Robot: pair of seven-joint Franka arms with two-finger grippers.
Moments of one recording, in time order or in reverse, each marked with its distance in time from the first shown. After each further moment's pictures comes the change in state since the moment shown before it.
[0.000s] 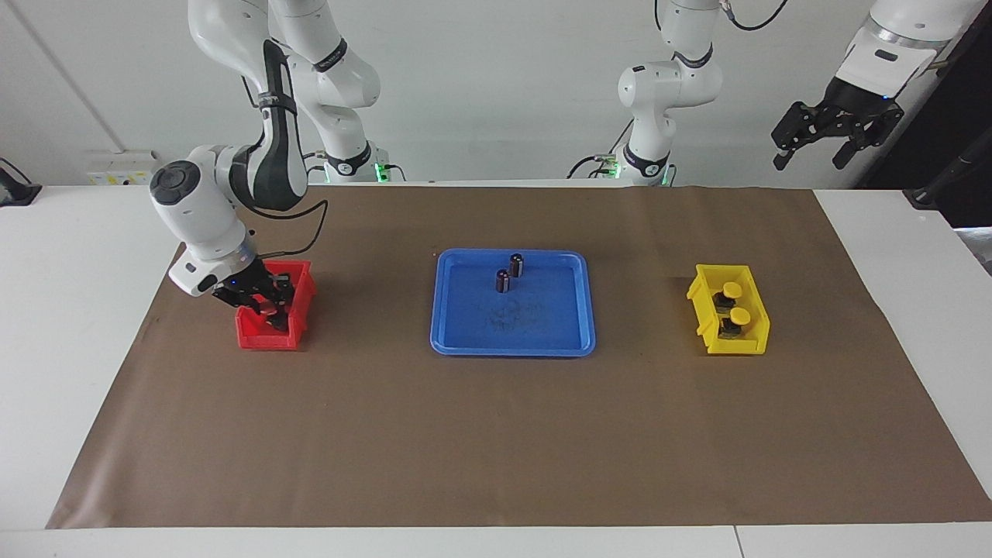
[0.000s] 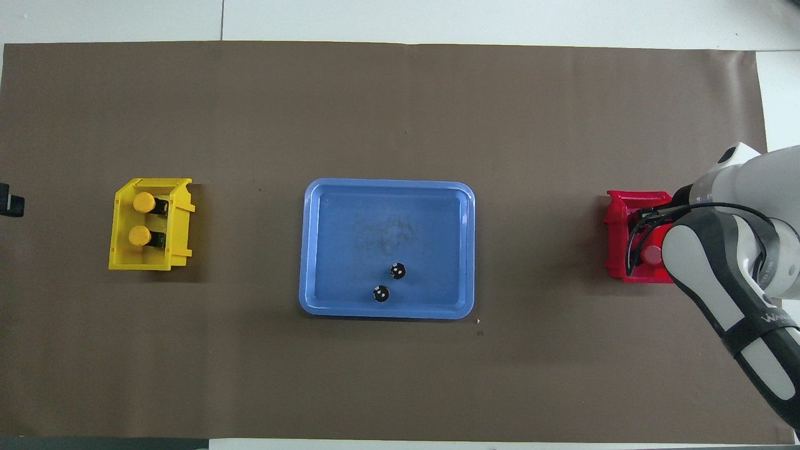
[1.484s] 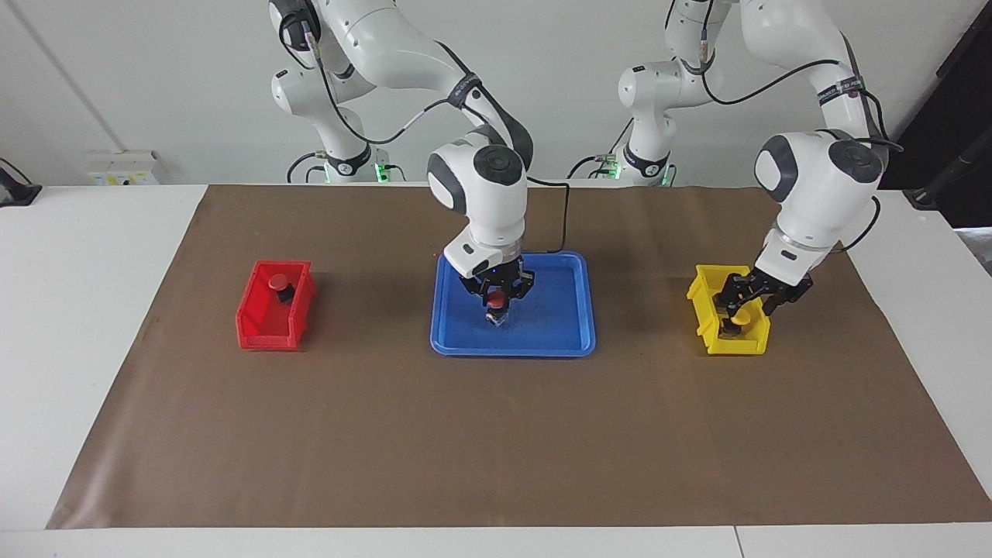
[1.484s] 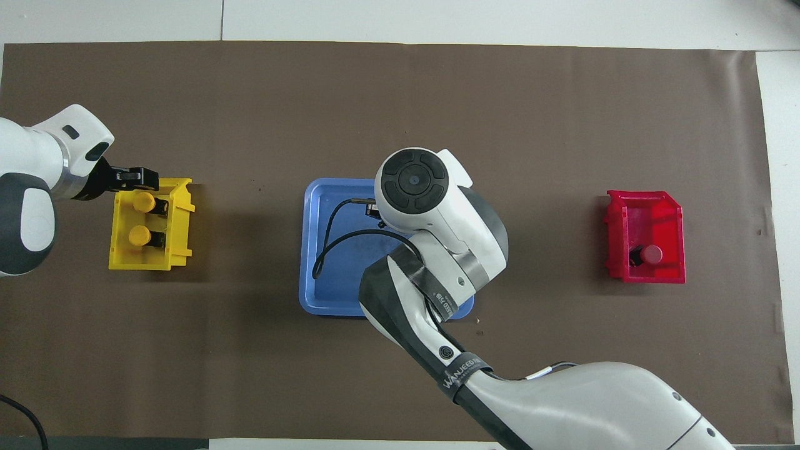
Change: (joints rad) left arm 0.002 0.188 0.003 -0.523 0.000 0.805 0.000; right arm 0.713 0.318 0.005 0.409 -0.063 -0.032 1.038
